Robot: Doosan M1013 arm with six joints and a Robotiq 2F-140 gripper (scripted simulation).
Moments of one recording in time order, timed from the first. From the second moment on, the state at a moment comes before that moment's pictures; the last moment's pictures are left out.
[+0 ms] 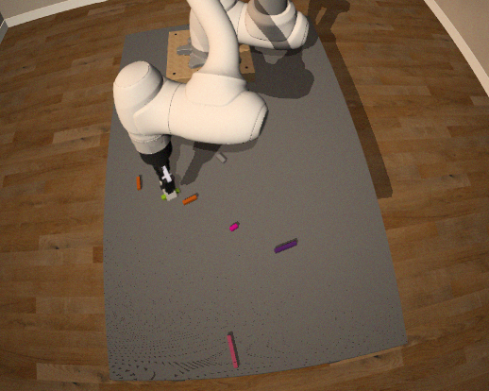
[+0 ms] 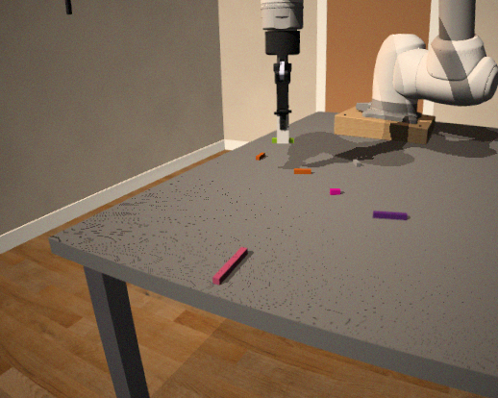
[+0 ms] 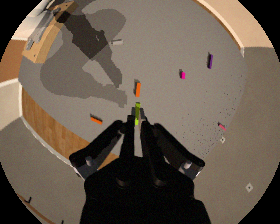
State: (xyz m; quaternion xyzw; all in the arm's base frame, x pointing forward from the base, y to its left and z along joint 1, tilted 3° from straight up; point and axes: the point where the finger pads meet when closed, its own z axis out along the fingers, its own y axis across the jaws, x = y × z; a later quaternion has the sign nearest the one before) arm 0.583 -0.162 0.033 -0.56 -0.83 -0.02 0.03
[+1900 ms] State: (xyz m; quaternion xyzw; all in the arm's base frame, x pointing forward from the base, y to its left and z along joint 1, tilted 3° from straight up) arm 0.582 -0.160 -0.028 -0.56 -0.83 -0.02 0.03
